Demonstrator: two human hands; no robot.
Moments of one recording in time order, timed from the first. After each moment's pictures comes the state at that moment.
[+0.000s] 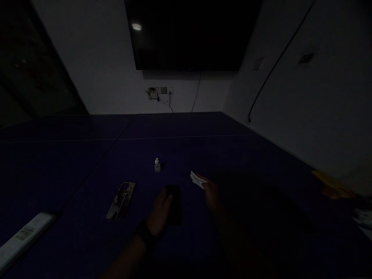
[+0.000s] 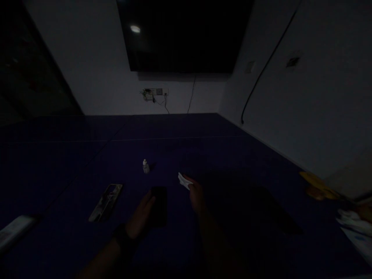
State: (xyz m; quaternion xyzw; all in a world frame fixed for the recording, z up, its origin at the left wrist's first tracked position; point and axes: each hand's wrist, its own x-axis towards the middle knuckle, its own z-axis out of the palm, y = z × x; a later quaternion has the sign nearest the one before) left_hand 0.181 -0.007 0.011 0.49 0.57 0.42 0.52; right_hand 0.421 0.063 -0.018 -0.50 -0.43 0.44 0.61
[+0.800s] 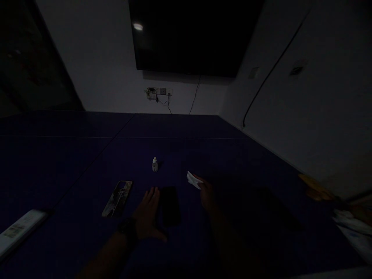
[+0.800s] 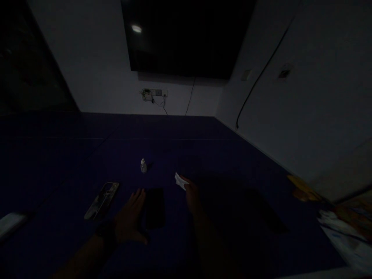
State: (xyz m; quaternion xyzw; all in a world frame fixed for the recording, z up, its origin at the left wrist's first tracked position) left_hand 0.124 -0.005 -0.003 0.88 0.44 0.12 0.15; right_hand 0.420 0.062 -0.023 -0.50 -0.47 0.41 0.60
